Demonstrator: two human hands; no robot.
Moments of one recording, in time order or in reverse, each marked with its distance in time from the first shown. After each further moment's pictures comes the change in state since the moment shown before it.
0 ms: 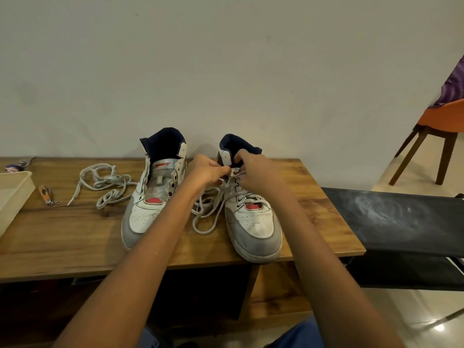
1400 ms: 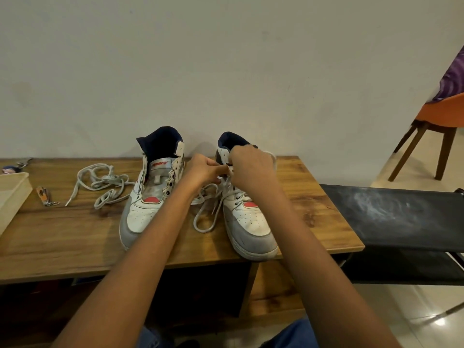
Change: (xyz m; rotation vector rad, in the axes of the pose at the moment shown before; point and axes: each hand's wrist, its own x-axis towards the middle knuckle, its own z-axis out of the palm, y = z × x) left_hand -0.010 0.003 -0.003 0.015 -0.059 0.060; right_hand -0.016 -0.041 -0.026 -0.233 0.031 0.055
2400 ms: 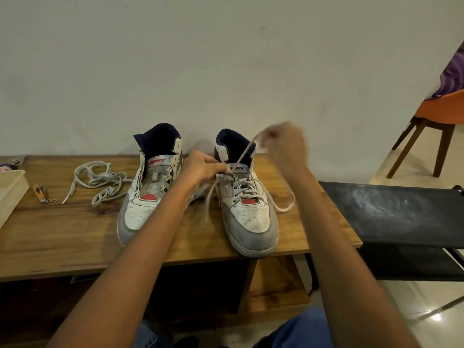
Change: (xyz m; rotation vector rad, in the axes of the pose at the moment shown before) left_hand 0.007 -0.004 0.001 0.058 0.032 0.009; right_hand 0.015 0.059 0.002 0.601 0.374 0.258
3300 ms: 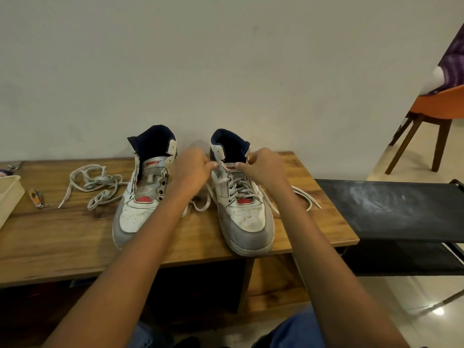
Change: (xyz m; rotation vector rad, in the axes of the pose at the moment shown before) left_hand -0.015 0.007 0.001 0.615 0.268 0.199; right_hand -0.009 0.028 0.038 -0.138 -0.272 0.139
